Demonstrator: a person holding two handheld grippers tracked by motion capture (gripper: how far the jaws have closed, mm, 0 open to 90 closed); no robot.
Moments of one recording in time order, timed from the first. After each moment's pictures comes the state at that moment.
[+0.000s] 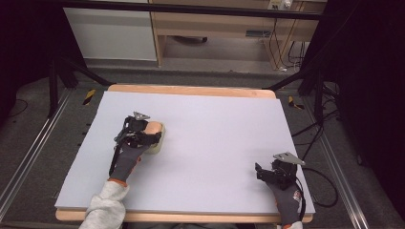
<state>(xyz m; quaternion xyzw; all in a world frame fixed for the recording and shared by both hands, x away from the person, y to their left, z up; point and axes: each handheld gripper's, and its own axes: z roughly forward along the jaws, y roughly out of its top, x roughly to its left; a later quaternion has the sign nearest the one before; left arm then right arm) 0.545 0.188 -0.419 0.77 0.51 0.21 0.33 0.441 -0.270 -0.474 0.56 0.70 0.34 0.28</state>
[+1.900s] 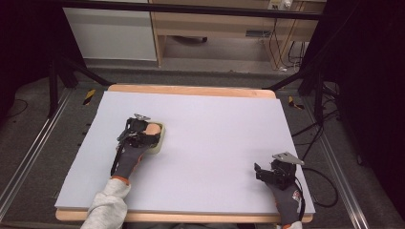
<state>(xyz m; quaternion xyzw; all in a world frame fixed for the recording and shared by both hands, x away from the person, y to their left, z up) 0.563 0.193 -0.447 0.76 0.53 0.21 0.30 0.442 -0.269 -0.475 0.56 0.71 0.34 0.28</state>
